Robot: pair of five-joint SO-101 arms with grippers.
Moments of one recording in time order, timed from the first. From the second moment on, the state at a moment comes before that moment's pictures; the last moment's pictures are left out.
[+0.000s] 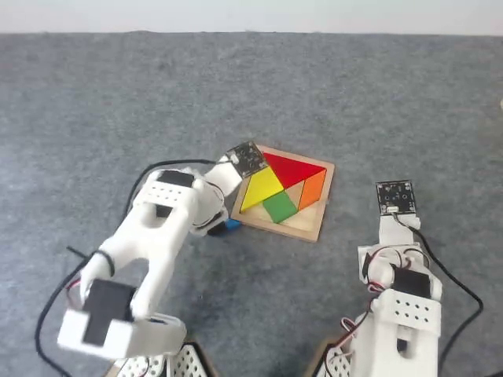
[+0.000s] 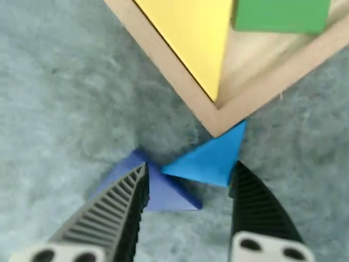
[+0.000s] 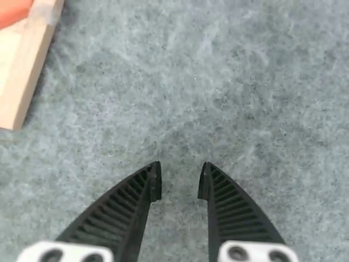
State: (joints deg) left arm 6.2 -1.9 42.5 52.7 -39.2; right arm 9.5 -64.5 83.6 52.1 15.5
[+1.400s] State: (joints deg) left arm 8.6 14.0 25.4 64.7 -54.2; right arm 9.5 -64.5 83.6 52.1 15.7
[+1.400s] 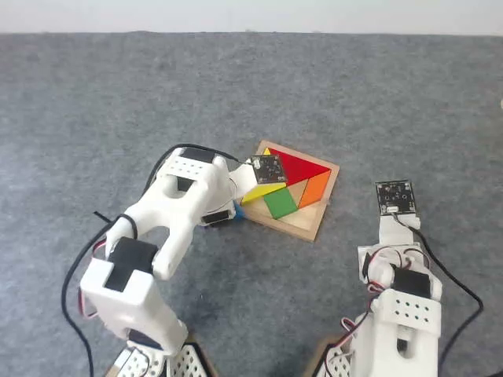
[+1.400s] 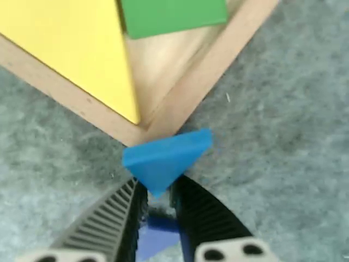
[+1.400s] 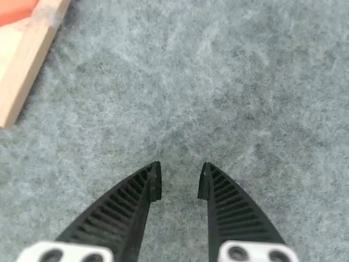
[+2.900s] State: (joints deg) left arm 17.8 15.5 13.6 71.8 -40.8; right arm 8.9 -64.5 83.6 52.1 15.7
